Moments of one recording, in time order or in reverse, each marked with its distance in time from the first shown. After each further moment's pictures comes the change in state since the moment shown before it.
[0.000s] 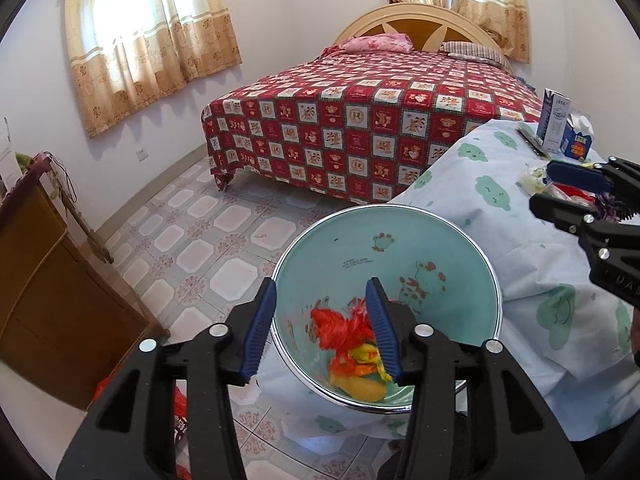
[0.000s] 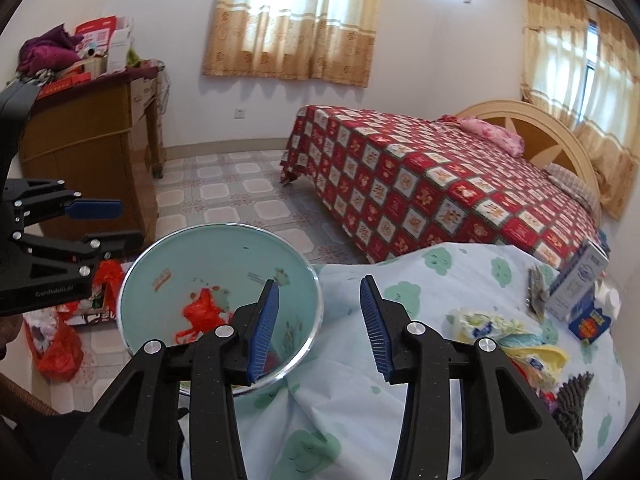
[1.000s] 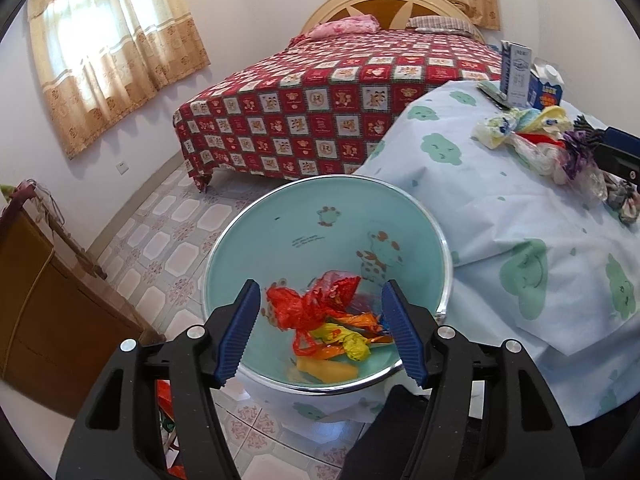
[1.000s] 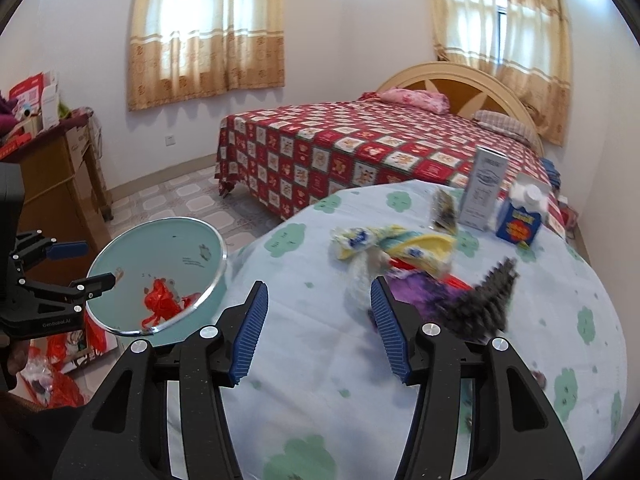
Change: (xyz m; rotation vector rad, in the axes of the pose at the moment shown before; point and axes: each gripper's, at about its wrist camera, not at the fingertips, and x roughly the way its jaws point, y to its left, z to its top) left arm 0.002 -0.056 -0.019 0.125 0.039 -0.039; right arm -0.076 -0.079 -0.075 0.277 -0.015 -0.159
